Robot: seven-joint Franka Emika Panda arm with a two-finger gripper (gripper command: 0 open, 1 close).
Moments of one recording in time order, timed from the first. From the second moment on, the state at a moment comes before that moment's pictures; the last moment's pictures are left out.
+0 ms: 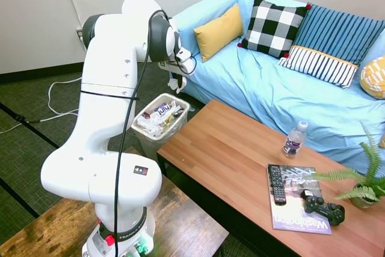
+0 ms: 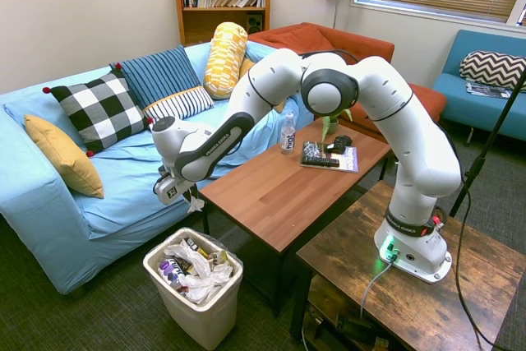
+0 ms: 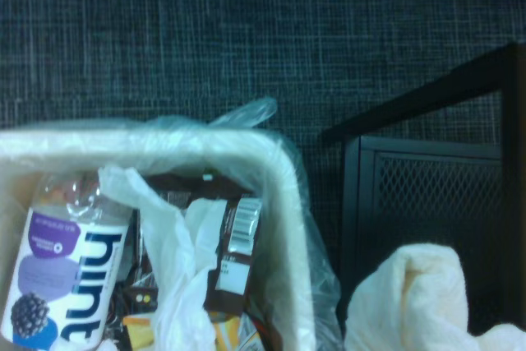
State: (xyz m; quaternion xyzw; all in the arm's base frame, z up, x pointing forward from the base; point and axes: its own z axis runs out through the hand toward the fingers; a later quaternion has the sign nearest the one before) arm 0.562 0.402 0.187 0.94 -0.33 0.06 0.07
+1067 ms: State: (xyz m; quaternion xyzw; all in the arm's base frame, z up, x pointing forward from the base) arm 0.530 0.430 0.160 0.95 -0.29 0.05 0.09
